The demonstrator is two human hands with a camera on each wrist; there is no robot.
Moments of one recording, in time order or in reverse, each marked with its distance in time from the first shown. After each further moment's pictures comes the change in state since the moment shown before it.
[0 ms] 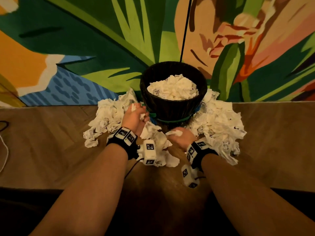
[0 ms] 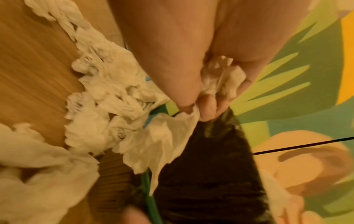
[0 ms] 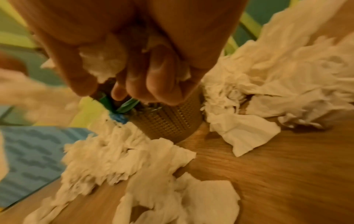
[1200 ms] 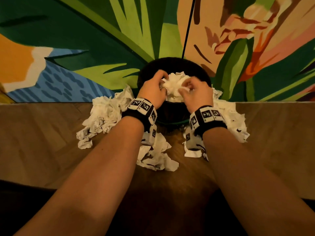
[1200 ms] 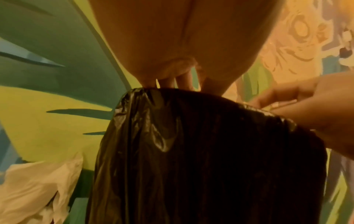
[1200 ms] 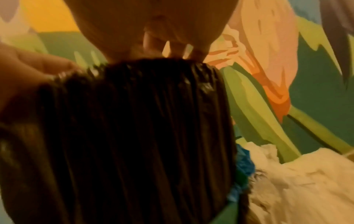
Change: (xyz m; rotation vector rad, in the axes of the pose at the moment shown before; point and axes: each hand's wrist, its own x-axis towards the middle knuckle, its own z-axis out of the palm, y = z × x) left_hand 0.058 0.033 0.078 1.224 -0.164 0.548; right_hand 0.053 -0.088 -0.084 -0.180 0.624 -0.396
